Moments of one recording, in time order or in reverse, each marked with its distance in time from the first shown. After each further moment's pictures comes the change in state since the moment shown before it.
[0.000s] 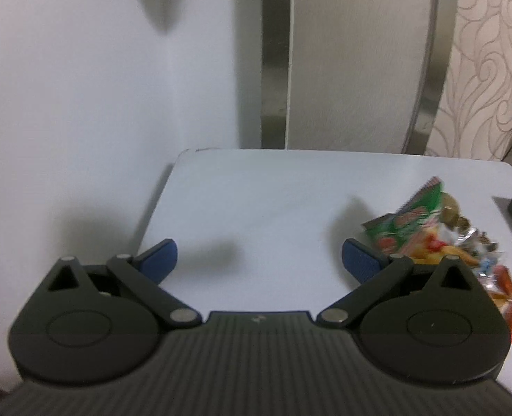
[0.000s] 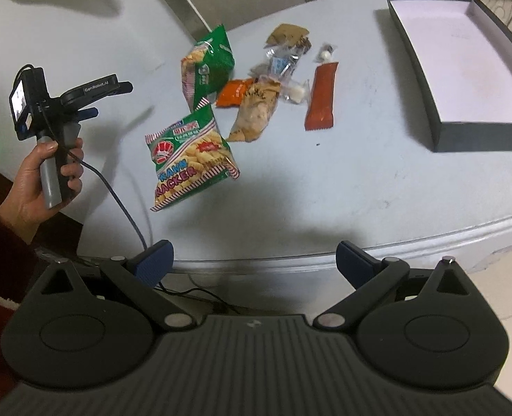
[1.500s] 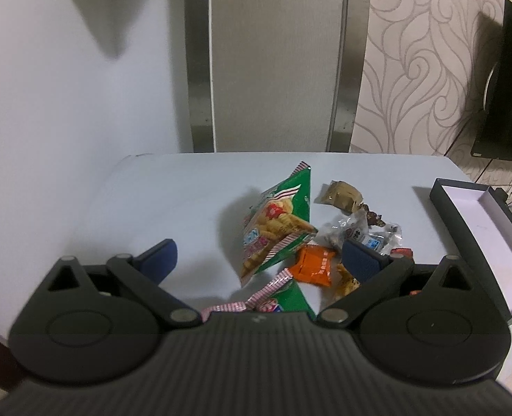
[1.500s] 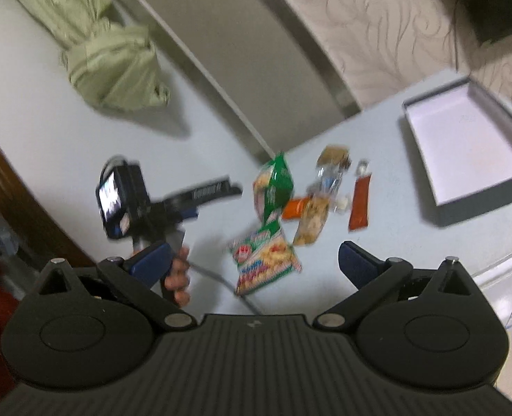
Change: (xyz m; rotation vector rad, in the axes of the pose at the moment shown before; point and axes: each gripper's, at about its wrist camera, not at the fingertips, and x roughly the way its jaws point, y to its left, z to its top) left arm -0.071 -0.098 -0.034 0.029 -0.059 -0.075; right arm -0.105 -0.004 -0.036 0.051 -0.471 0.237
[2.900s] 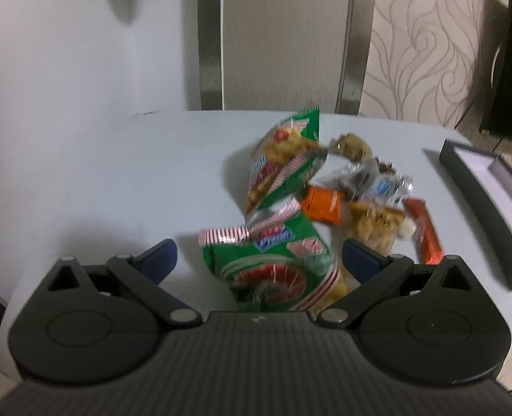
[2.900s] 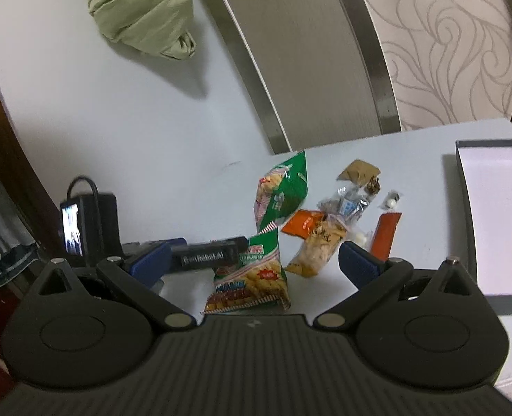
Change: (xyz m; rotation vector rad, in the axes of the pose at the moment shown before) left arm 0.012 -0.004 -0.068 -0.017 0.046 0.027; right arm 0.109 0.016 0.029 -0.265 0.140 -0.005
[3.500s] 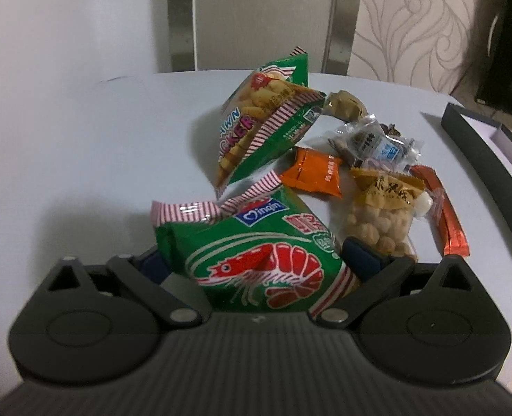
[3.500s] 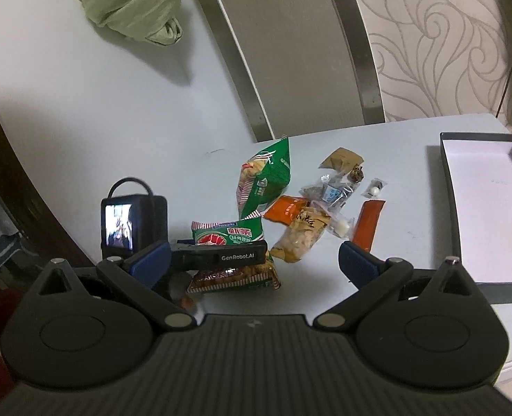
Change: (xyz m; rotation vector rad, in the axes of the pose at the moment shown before) left arm 0.058 0.000 -0.004 0.023 0.108 -0.081; right arm 0.000 0.007 -0.008 -0.028 0.026 -0.076
